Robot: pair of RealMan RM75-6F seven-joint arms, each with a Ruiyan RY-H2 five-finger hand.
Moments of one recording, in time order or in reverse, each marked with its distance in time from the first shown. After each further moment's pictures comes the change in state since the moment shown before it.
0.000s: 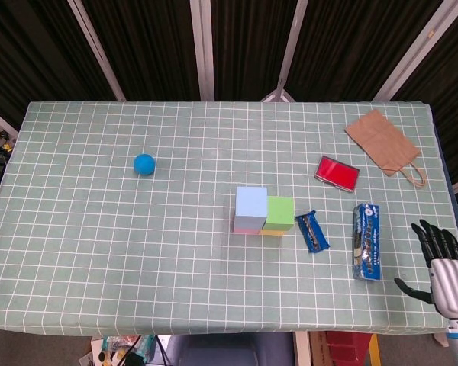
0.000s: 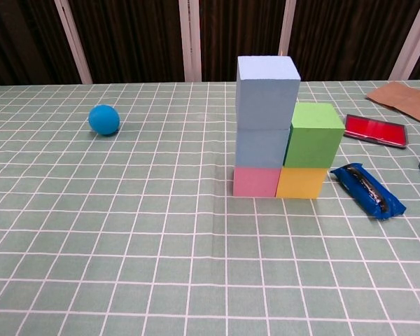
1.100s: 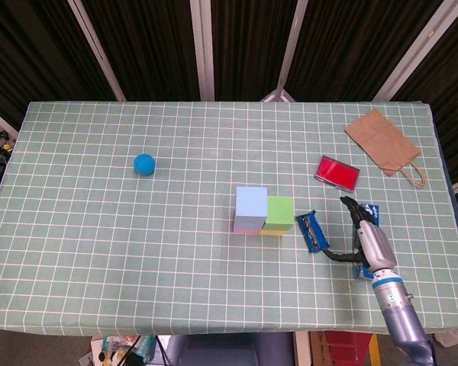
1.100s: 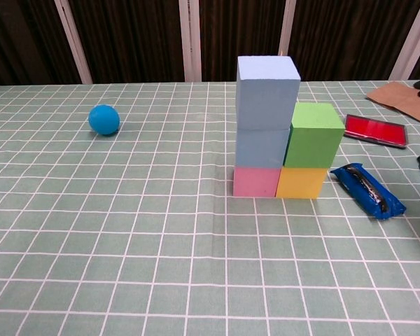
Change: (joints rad) left arm 0.015 0.009 0.010 -0.012 -0.003 -0.003 0.004; right arm 0.307 -0.153 0.169 -0.226 0.476 -0.357 -0.042
